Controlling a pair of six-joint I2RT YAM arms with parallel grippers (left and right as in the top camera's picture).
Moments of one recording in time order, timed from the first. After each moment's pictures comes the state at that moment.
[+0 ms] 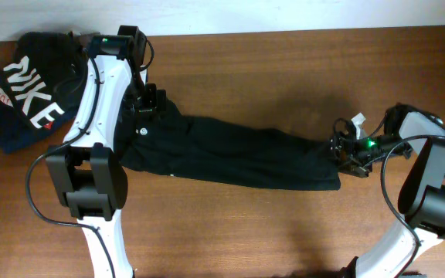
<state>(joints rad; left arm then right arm) -0.11 2.21 2.11 -1.47 -0.05 -0.19 -0.39 2.03 1.24 -1.06 -0.72 -0.25</state>
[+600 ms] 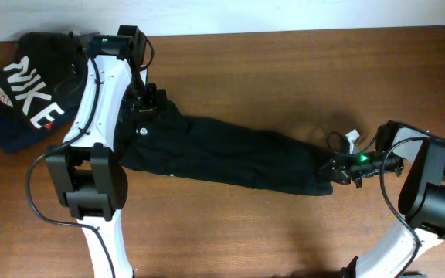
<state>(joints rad) -0.11 2.21 2.11 -1.47 -0.05 -0.19 -0.39 2.02 1.07 -0.91 -0.79 -0.14</state>
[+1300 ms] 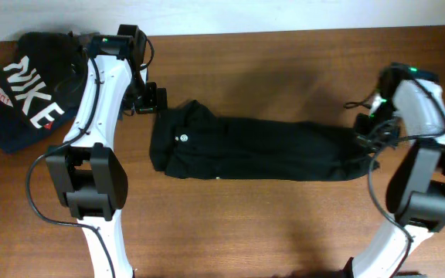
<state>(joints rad) -0.11 2.21 2.11 -1.45 -0.05 -0.19 -0.21 2.04 1.61 -1.33 0.05 0.23</state>
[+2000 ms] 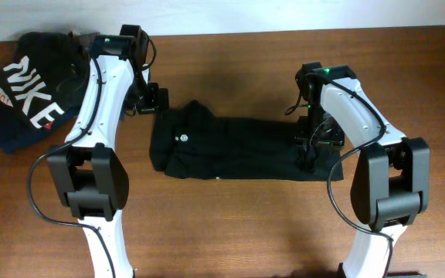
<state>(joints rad) -0.12 2.21 2.11 -1.46 -0.05 -0.19 0.15 2.04 1.61 -1.33 0.15 0.42</state>
